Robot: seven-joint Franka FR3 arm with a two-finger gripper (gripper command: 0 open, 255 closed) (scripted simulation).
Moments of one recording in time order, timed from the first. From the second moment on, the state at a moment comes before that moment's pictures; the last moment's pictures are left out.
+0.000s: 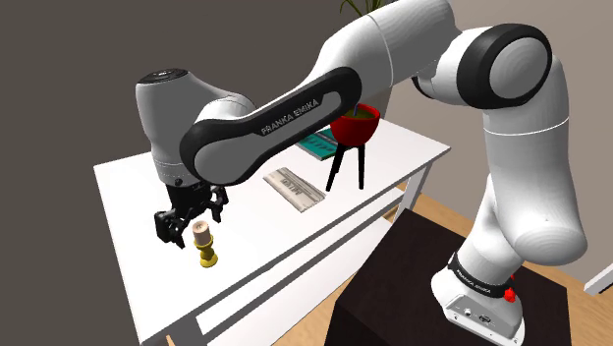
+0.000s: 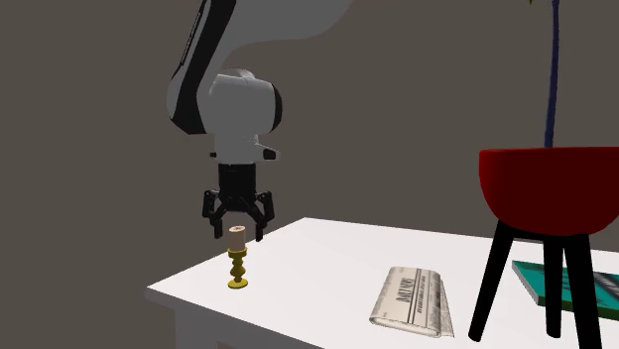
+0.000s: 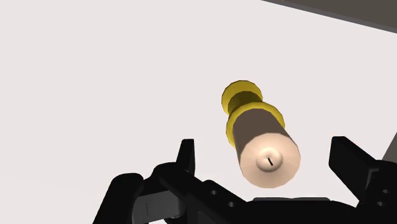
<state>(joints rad) 0.33 0.49 0.43 -1.61 -0.23 2.08 0.73</state>
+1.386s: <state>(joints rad) 0.33 0.45 0.44 -1.53 -0.21 1.97 0.71</state>
